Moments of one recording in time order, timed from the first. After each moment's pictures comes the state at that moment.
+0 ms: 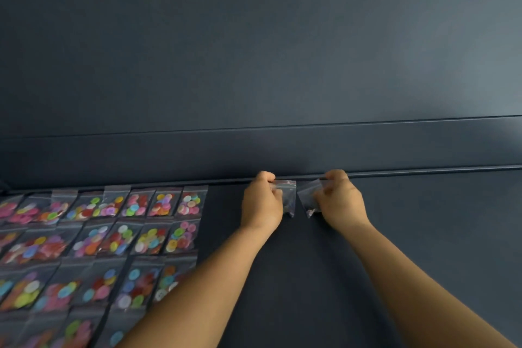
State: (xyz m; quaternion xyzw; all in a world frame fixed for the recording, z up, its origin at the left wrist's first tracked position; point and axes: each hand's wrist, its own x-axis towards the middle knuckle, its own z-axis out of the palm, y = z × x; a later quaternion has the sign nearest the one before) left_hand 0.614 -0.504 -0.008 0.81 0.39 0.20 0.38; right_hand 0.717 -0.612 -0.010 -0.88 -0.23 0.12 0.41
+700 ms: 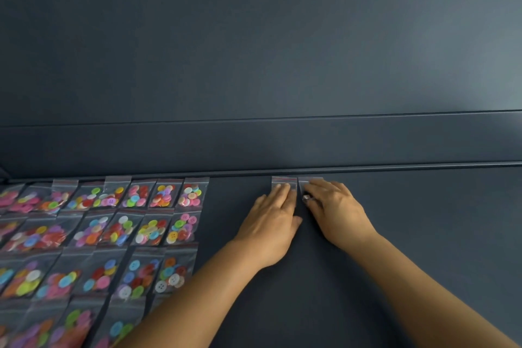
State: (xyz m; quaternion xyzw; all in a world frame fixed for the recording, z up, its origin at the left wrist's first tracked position) left_hand 0.581 -0.523 -0.021 0.97 0.17 0.01 0.16; right_hand 0.701 -0.628 -0.021 -0.86 -0.46 0.03 0.21
